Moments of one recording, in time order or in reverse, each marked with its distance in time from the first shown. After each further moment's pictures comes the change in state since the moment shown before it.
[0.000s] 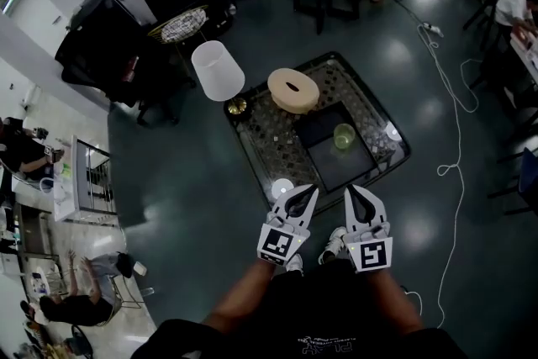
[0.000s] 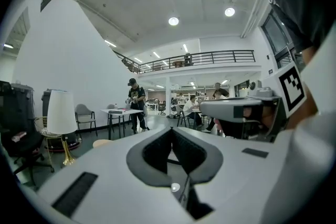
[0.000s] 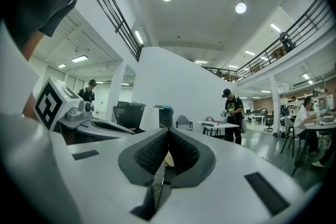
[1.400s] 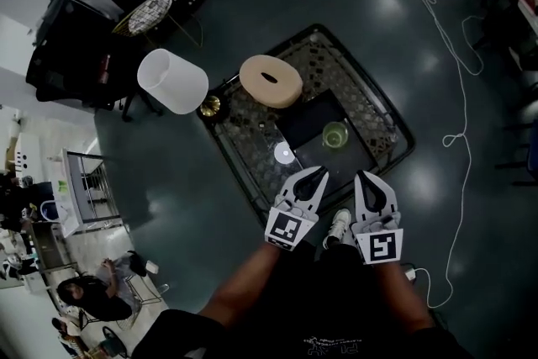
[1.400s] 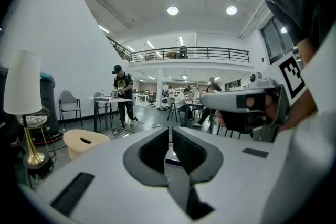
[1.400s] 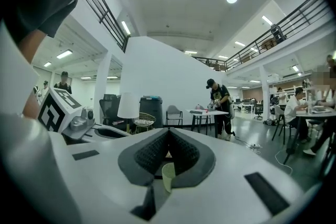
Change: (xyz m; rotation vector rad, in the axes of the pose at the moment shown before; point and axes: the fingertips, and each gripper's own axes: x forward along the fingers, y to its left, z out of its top) left arm 0.142 0.028 -0.055 -0.035 0.078 -0.127; right arm 0.070 -0.103 -0.066 0.077 0.096 -0.101
